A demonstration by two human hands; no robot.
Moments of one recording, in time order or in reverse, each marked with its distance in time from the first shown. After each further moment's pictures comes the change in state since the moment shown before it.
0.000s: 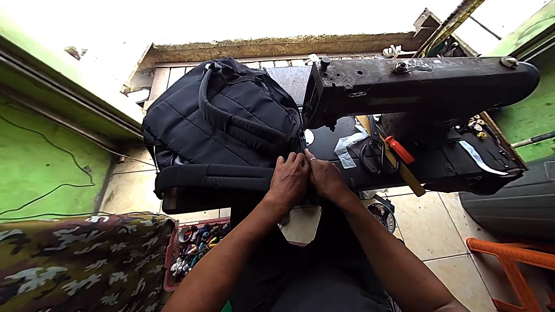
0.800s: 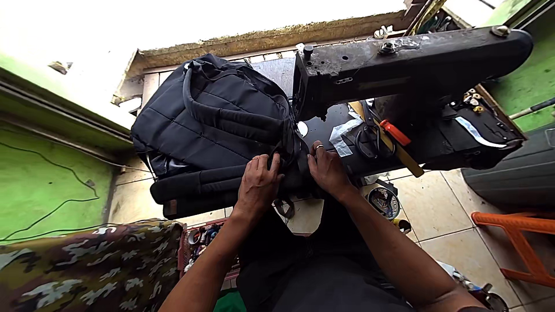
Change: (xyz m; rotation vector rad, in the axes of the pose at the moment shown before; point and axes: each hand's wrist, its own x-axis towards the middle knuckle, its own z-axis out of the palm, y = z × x) left_hand -0.051 -0.048 0.011 0.035 0.338 0.023; right_hand -0.011 0.013 0.016 0.175 0.366 0.048
